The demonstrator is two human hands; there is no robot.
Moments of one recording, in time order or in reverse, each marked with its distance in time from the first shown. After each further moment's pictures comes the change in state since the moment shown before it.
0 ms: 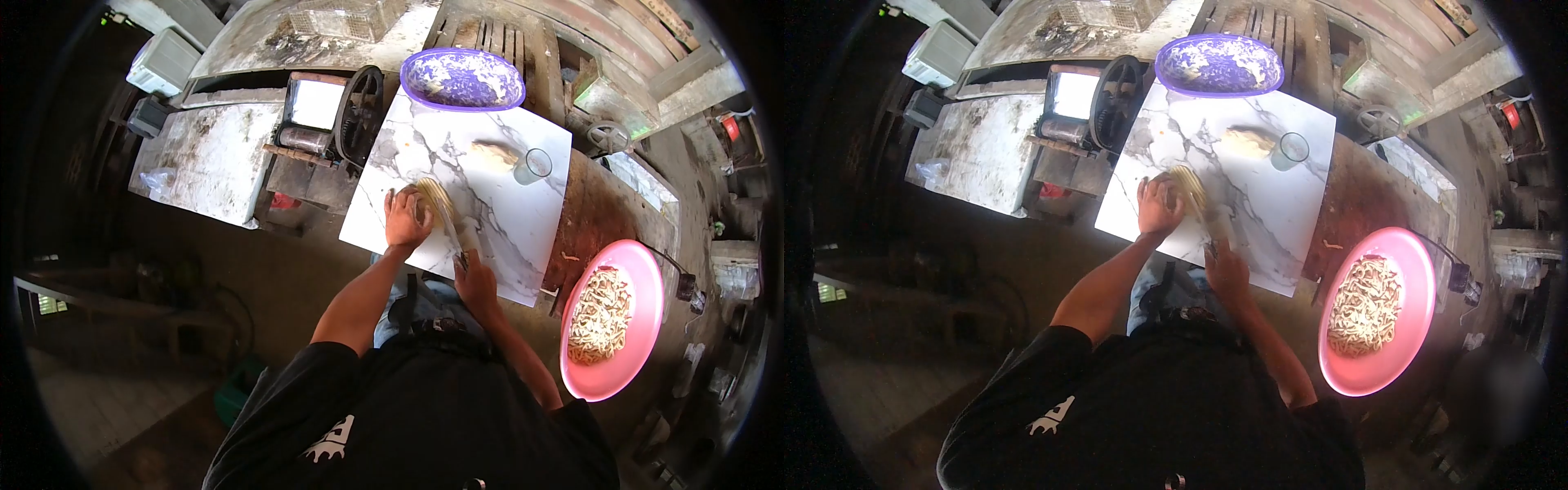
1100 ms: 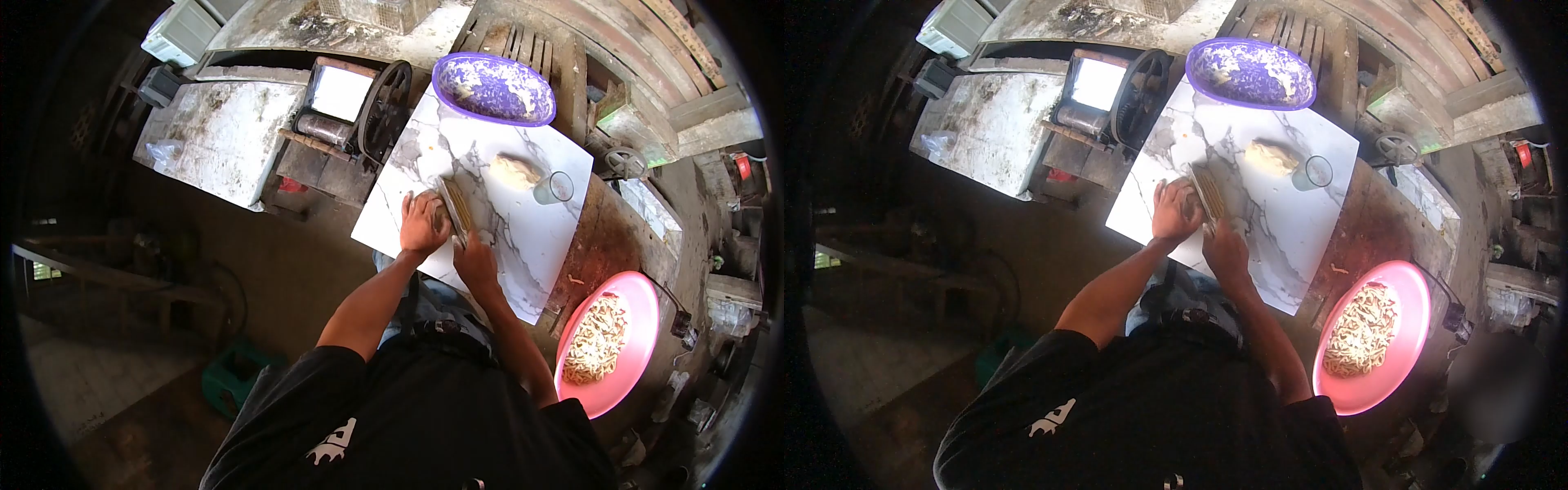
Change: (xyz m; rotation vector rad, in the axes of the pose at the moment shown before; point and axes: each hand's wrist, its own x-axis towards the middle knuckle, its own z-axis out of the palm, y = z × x) left_hand 0.003 0.001 -0.003 -0.039 -0.016 -0.026; right_hand 0.073 -0.044 0.000 -0.082 -0.131 0.063
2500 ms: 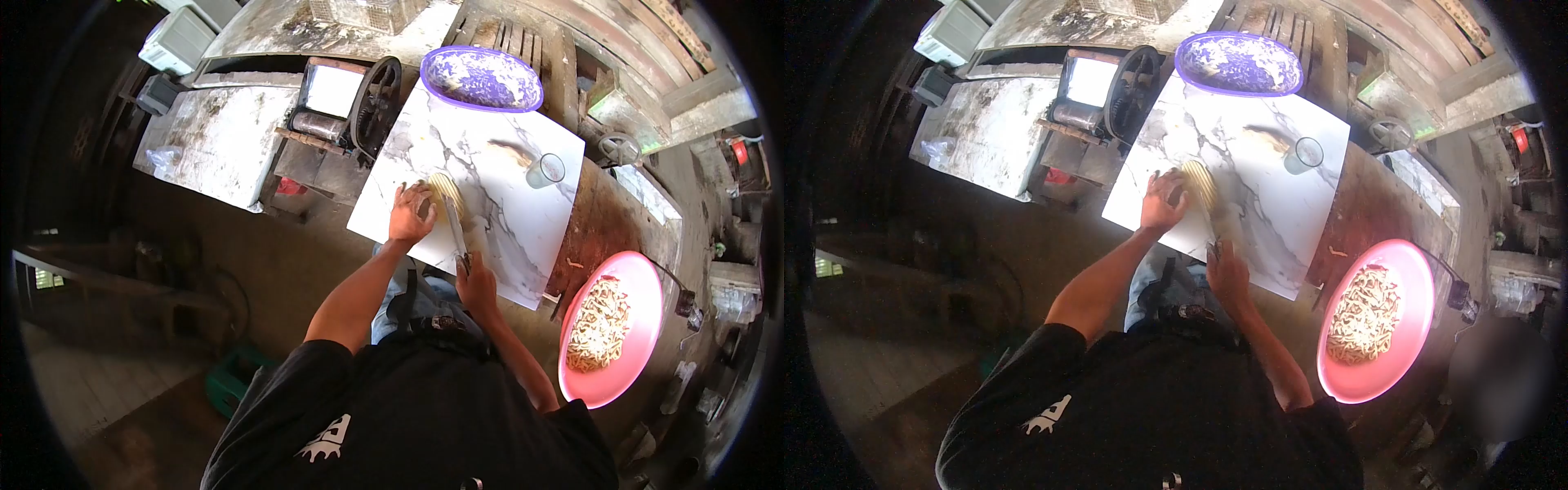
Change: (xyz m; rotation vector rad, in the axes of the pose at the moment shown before) left_hand -0.005 -0.014 -0.009 -0.121 -0.014 0.078; right_hand -0.077 0.038 0.014 0.184 0.073 -0.057
